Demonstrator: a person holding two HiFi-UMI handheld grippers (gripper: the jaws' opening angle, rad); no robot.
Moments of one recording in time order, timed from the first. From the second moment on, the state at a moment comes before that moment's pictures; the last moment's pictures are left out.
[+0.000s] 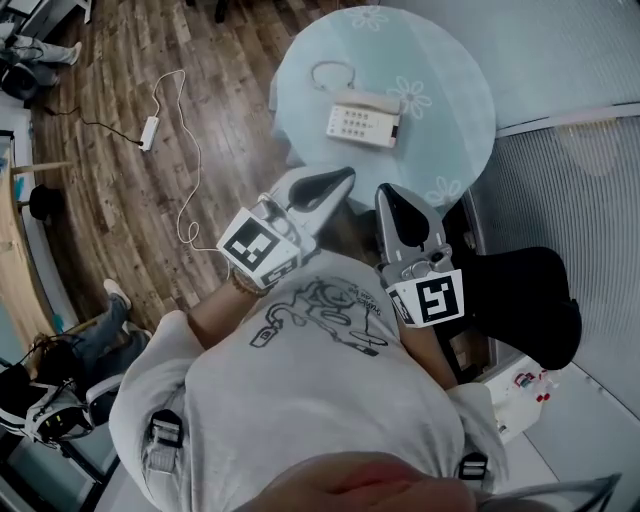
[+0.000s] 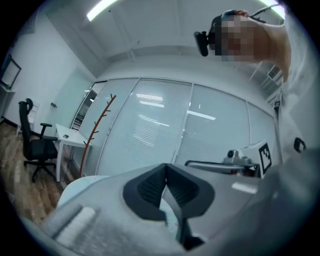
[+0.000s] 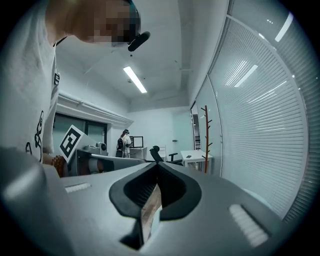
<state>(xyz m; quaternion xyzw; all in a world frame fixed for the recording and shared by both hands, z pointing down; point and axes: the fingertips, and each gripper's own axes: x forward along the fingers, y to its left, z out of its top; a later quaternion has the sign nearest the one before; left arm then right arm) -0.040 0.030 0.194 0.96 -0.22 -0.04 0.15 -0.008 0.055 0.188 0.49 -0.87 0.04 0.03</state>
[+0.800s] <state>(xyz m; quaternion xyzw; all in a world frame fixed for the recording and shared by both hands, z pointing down) -0.023 -0.088 0.257 0.96 -0.21 0.02 0.21 0.007 -0.061 0.236 0.50 -0.86 0.09 0.06</state>
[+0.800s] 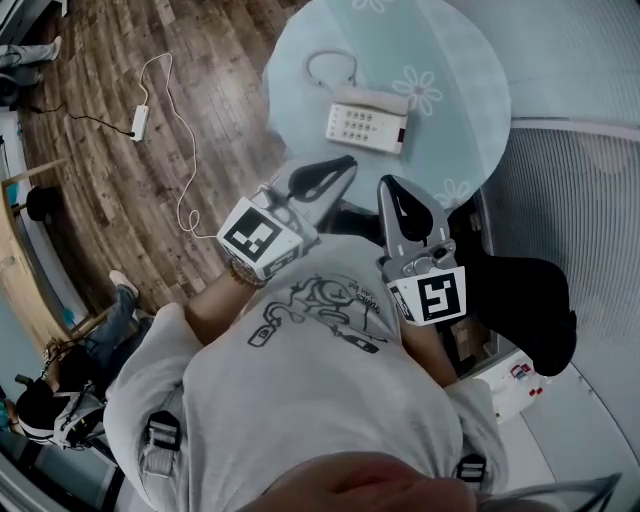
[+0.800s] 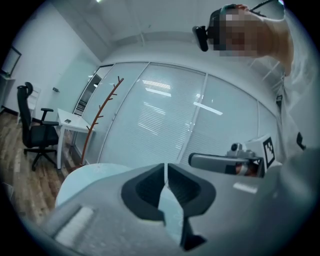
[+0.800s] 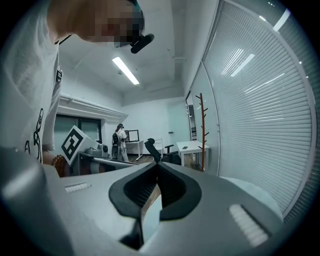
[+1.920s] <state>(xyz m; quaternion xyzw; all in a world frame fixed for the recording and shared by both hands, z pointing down) 0.005 -0.190 0.534 0.87 -0.28 0.17 0.37 0.112 -0.157 0.488 0.52 -0.80 0.26 0.14</state>
